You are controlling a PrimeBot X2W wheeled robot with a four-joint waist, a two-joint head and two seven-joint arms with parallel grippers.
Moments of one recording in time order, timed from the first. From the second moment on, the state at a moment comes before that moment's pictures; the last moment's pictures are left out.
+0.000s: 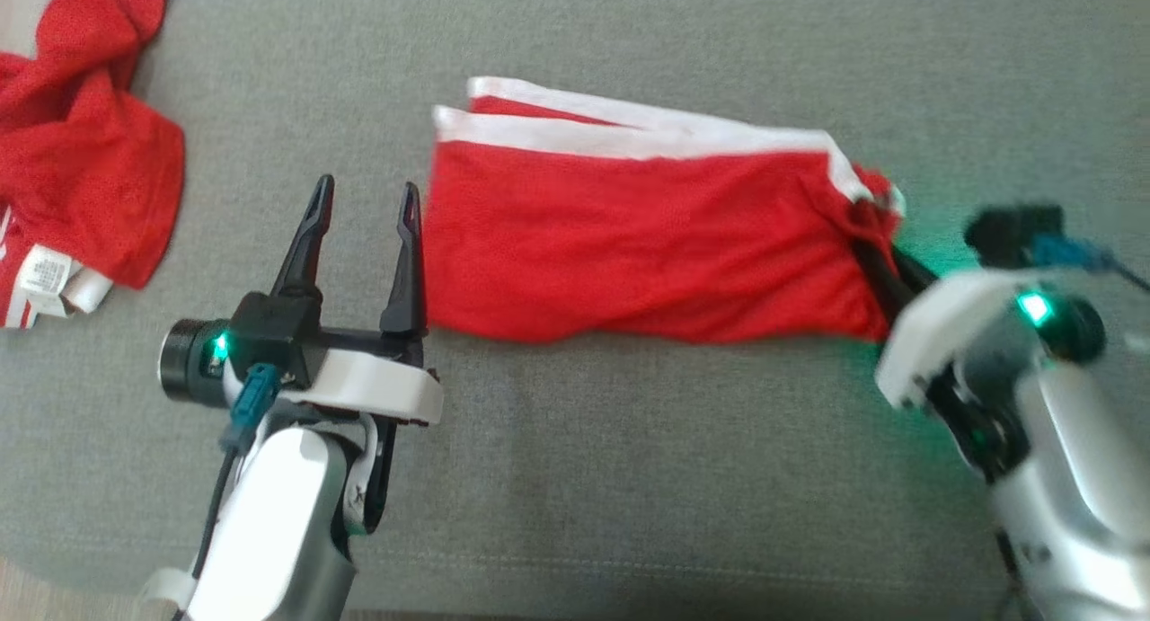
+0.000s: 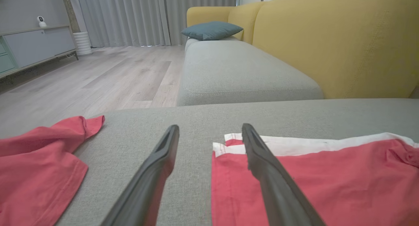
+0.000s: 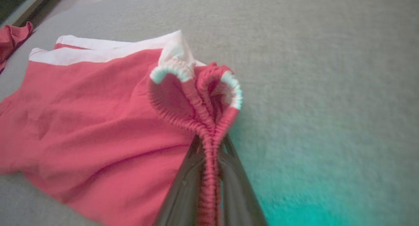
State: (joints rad) left arm -0.29 0.14 -0.37 0.12 -0.19 0.20 -0.25; right arm -0.41 -0.21 0.19 0.36 0.39 0.12 0.36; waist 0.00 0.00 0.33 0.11
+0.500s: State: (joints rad) left arm -0.23 0.14 -0.35 0.12 -0.19 0.20 -0.25; right arm -0.19 -0.24 0.05 0.13 0.83 0.12 0.55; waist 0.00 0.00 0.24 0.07
